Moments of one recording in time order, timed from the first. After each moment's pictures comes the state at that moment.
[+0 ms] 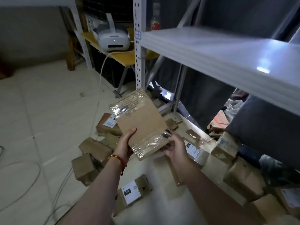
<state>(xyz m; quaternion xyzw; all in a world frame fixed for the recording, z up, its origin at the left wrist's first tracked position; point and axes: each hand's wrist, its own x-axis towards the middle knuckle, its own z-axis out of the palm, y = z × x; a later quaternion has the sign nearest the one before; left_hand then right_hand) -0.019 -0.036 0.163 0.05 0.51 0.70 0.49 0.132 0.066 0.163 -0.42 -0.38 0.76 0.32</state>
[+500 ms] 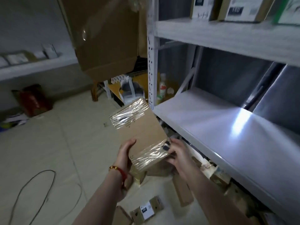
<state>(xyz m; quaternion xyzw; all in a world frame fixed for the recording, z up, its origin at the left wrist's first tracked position) -0.045 -0.092 0.499 0.04 0.53 0.71 0.47 0.108 0.027 0.506 -0.40 -0.41 0.78 0.27</state>
